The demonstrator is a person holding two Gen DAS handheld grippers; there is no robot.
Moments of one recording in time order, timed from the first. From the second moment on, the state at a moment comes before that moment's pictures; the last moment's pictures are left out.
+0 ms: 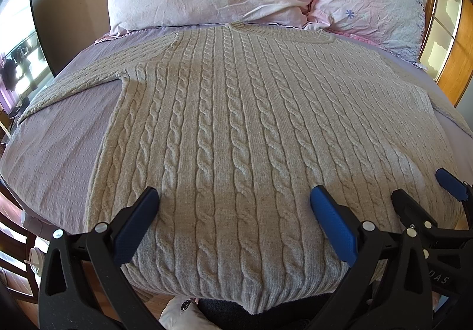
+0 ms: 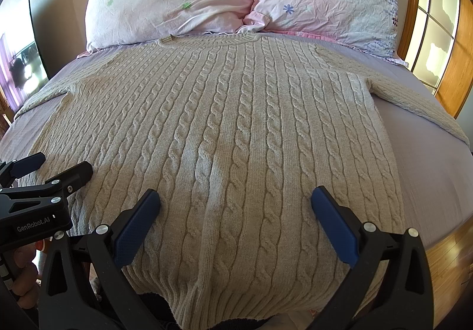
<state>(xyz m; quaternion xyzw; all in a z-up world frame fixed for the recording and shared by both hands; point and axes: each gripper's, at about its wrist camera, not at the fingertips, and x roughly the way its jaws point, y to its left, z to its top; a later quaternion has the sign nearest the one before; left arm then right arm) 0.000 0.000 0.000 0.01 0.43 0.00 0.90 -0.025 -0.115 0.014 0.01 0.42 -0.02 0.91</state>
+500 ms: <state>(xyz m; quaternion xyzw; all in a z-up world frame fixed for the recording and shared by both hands) 0.000 0.000 0.000 0.01 0.44 0.00 0.90 -0.024 -0.117 0.013 0.01 0.43 -0.01 0.90</state>
